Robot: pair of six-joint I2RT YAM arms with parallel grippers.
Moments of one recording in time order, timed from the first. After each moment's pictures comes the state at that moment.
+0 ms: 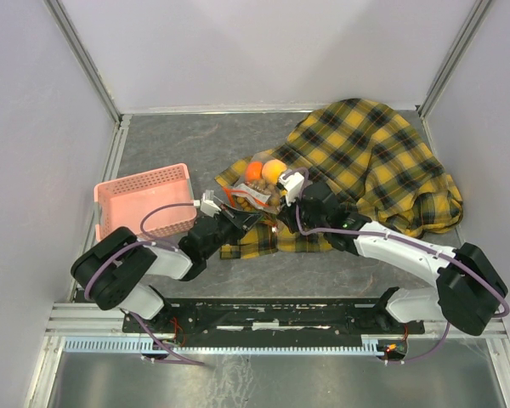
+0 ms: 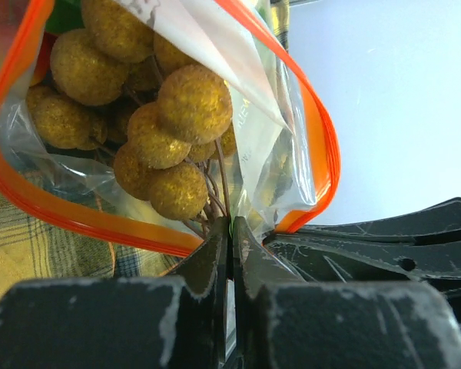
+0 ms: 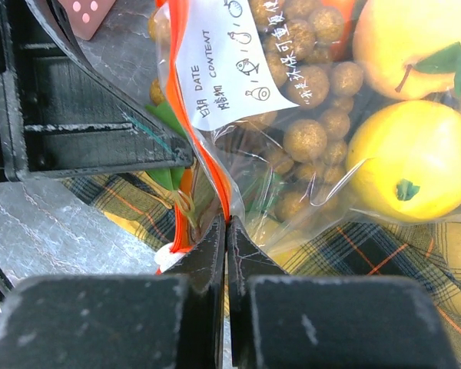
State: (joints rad) left arm -0.72 1.50 0.29 1.05 -0.06 -1.30; right arm 0.78 1.30 0.75 0.04 -0.05 0.08
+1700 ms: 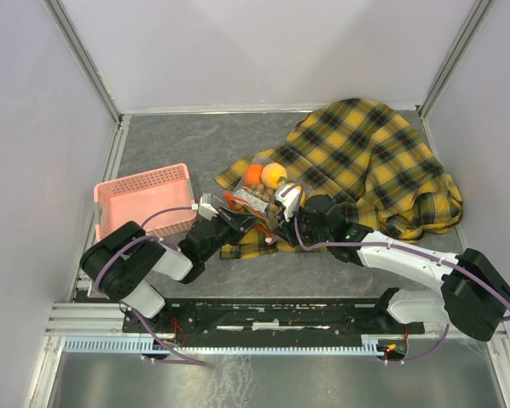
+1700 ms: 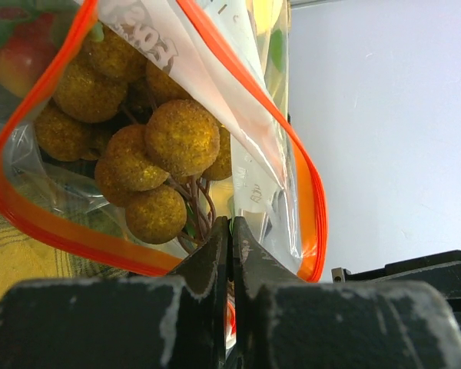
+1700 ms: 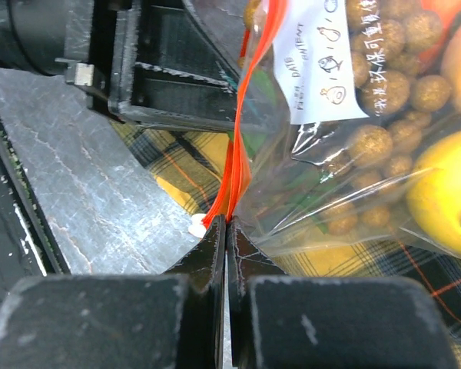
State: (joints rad) left arm -0.70 1.57 0.24 1.18 -0.04 -1.33; right arm 0.83 1.25 0.65 0.12 -0.20 0.03
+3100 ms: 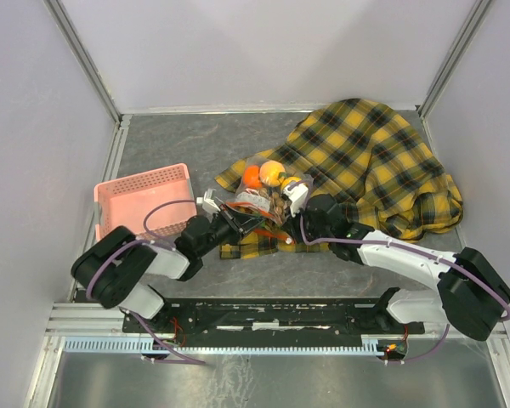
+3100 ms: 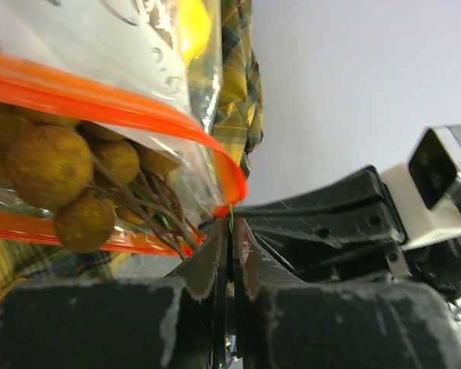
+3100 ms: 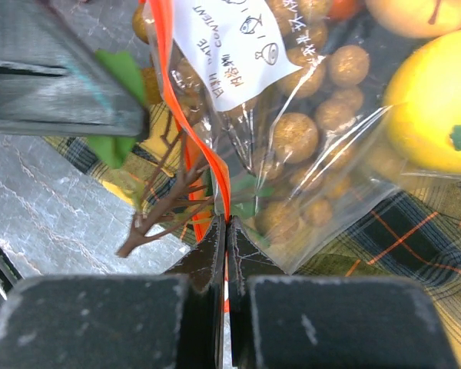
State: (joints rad) left arm -0.66 1.49 0.26 1.14 0.18 -1.31; right arm 0.78 1.26 0.62 0.10 -0.08 0.10
